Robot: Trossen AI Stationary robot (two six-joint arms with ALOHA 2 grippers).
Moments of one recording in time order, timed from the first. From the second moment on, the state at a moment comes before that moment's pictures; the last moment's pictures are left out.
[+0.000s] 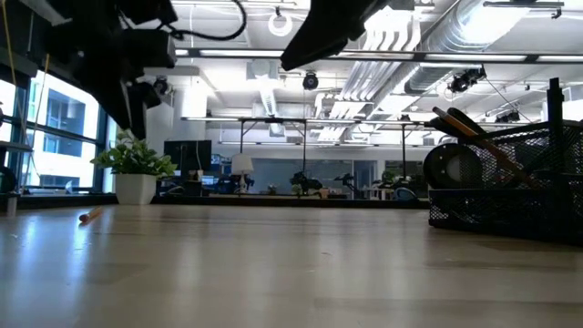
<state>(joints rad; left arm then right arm) 0.23 1.06 0.74 -0.82 0.10 -0.02 0.17 1.67 1.31 -0.35 0.23 -0.07</state>
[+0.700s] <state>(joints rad) 0.08 1.55 1.10 -1.35 -0.24 0.26 0.24 1.67 1.31 -0.56 0.22 0.10</state>
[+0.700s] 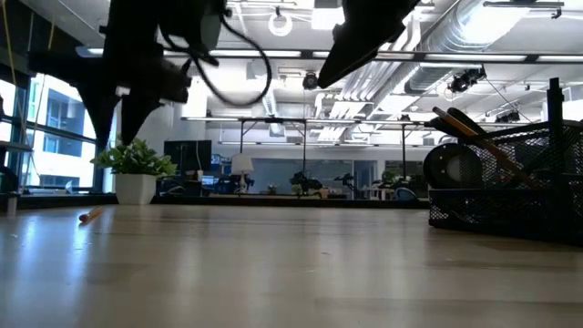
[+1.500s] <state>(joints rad) -0.18 1.93 1.10 -1.34 -0.40 0.26 0.30 1.67 1.31 -0.56 0.23 0.13</state>
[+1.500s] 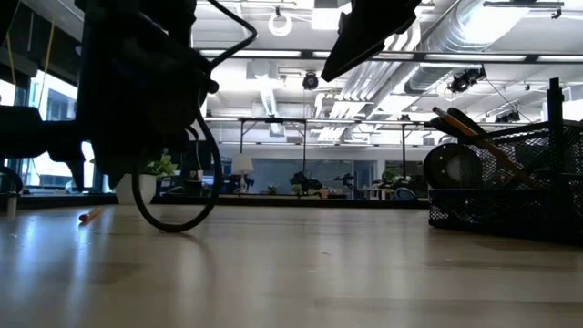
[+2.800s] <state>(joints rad) -0.18 1.93 1.03 -1.14 -0.29 0.32 0.30 1.67 1.31 -0.57 0.23 0.15</state>
